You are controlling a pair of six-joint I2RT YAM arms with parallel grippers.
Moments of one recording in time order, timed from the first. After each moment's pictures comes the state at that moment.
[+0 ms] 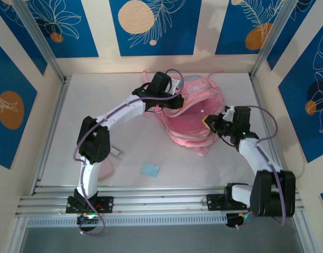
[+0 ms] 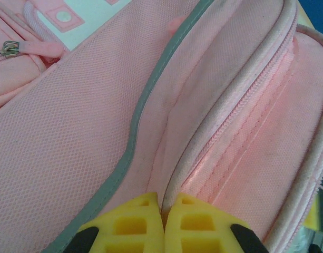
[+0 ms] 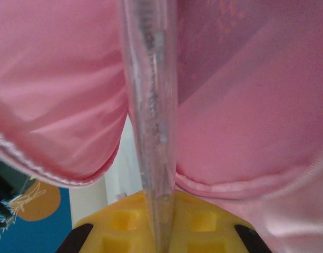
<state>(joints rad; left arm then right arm) -0.68 2.06 1.86 -0.49 0.36 -0.38 -0.02 1.23 0.65 -0.05 -0.70 0.92</state>
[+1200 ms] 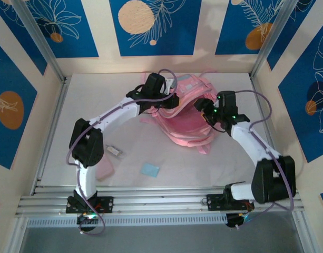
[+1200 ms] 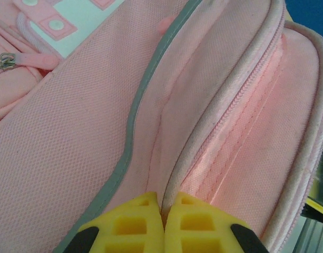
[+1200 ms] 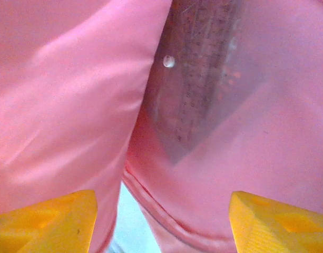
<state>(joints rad) -0.66 1.96 1.71 -0.40 0.33 -0.44 0.16 1.30 0.92 -0.31 -0.33 0.94</state>
